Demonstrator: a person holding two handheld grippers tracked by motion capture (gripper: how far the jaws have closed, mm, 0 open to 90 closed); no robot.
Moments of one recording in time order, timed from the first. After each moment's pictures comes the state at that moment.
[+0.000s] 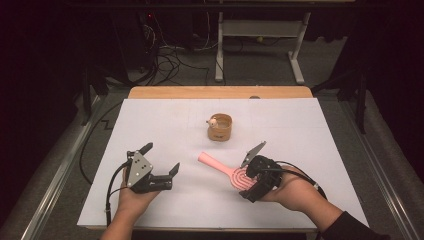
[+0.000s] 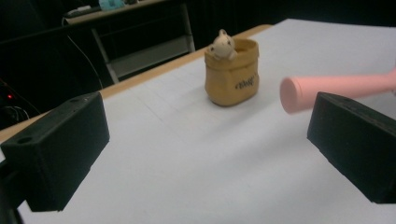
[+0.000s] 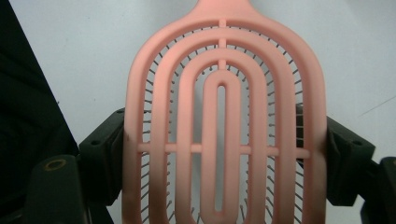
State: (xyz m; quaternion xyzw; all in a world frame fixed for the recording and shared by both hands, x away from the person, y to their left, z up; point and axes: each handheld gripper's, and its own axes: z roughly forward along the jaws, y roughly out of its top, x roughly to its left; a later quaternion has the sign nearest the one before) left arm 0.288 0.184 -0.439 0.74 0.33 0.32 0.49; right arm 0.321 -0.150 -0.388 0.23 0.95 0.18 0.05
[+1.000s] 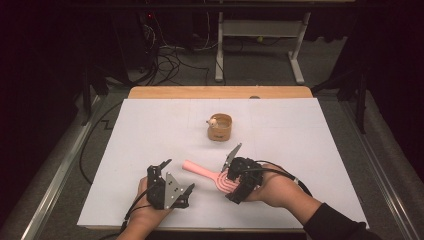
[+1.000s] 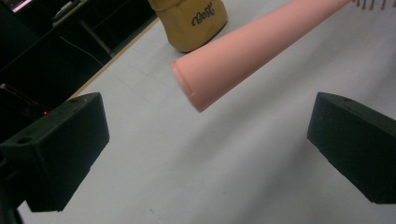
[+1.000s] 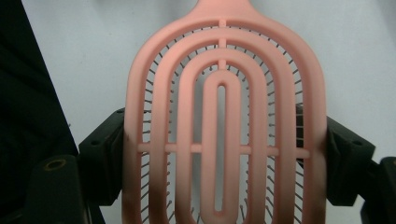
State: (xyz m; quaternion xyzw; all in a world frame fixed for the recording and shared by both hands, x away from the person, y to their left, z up) left arm 0.268 0.135 -0.479 0.81 0.24 0.39 0.36; right arm 0.325 -0.105 -0.397 0.18 0.97 0.15 0.04
